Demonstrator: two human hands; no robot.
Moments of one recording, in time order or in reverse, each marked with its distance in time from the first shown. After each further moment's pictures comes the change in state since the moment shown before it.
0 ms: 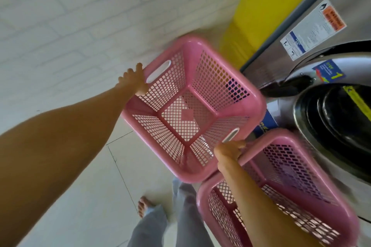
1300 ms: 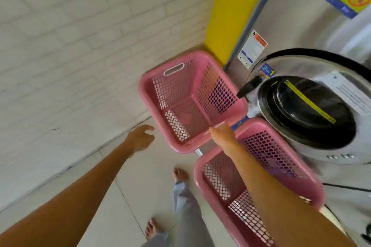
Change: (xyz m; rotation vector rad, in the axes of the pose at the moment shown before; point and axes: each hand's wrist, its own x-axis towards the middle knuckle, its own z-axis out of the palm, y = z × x) left_hand -0.206 -0.024 0.020 -0.499 -0.262 0.096; right_hand -0.056 -0.006 -0.087 -0.218 -0.195 -0.433
